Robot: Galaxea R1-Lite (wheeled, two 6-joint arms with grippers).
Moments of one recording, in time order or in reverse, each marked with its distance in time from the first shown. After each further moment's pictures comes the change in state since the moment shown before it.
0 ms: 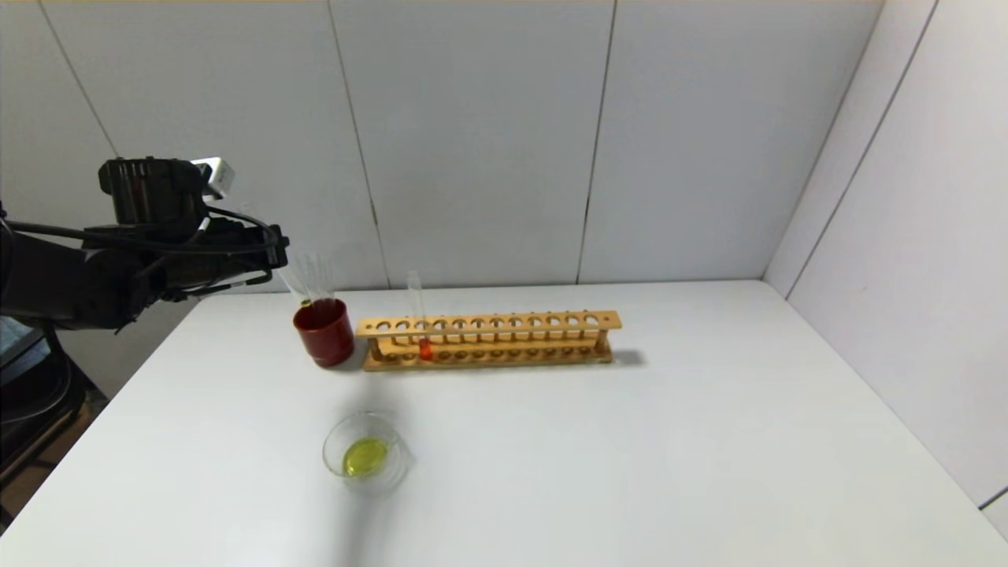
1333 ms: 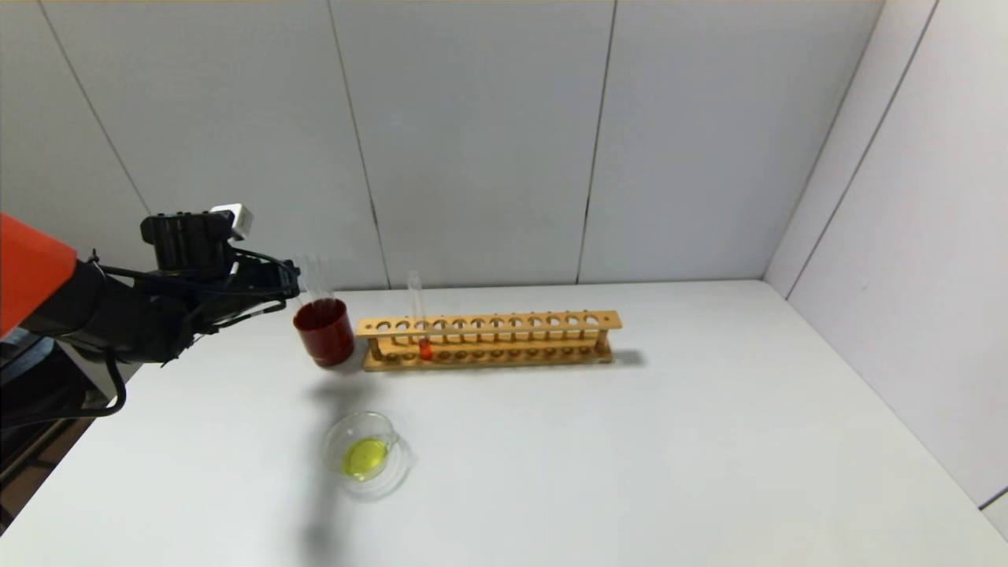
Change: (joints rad) left arm 0.033 0.184 0.045 -0.218 -0.010 0.003; right arm 0.000 0.000 0.000 0.000 0.000 0.000
